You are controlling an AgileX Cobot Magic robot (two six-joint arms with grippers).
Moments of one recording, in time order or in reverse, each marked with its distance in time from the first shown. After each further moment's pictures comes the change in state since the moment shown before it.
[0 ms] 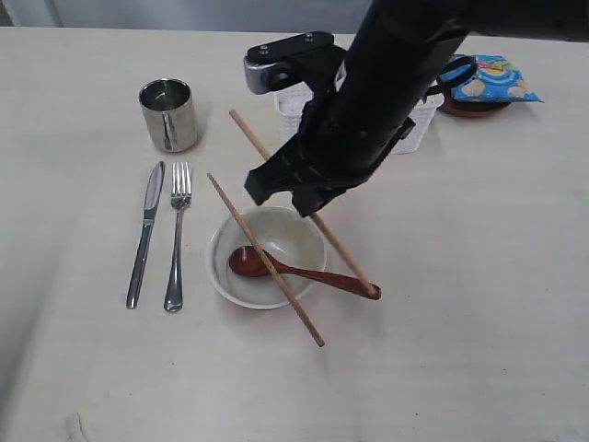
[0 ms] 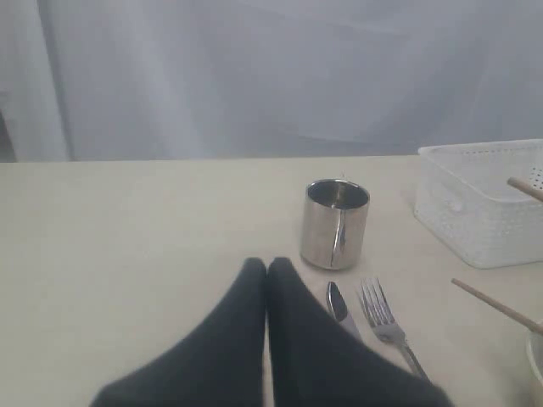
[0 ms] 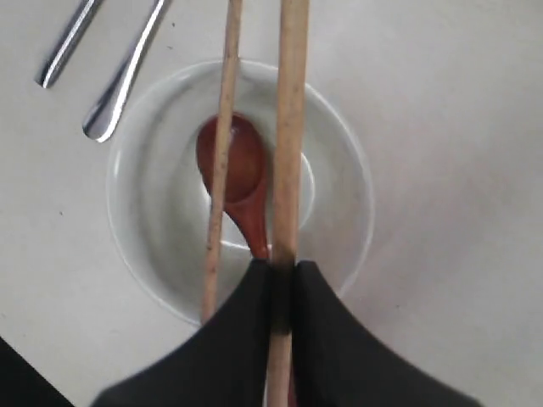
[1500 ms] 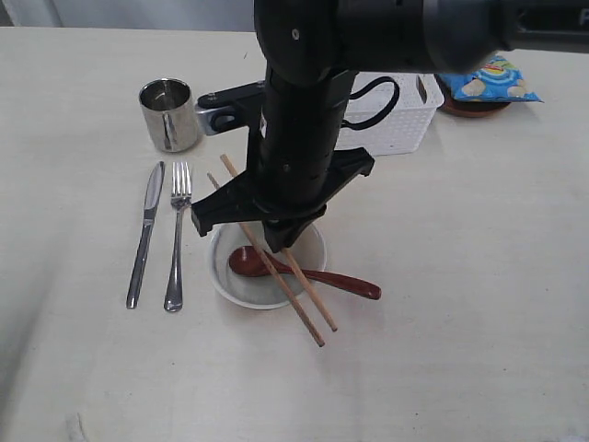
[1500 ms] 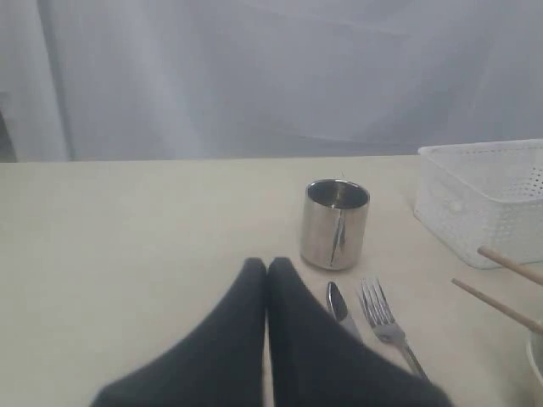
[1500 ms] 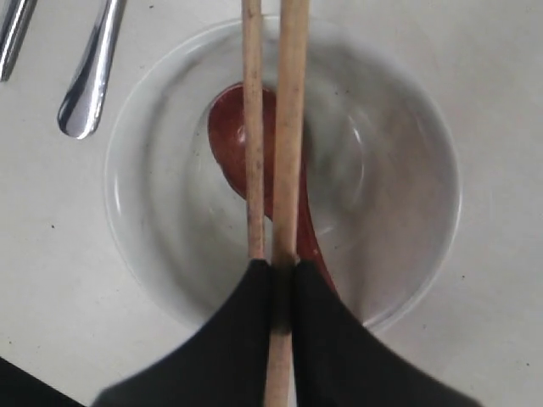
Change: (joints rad) left arm 0.000 0.000 0.000 0.000 0.000 0.000; right arm 0.130 0.177 -0.144 -0.100 0.126 0.294
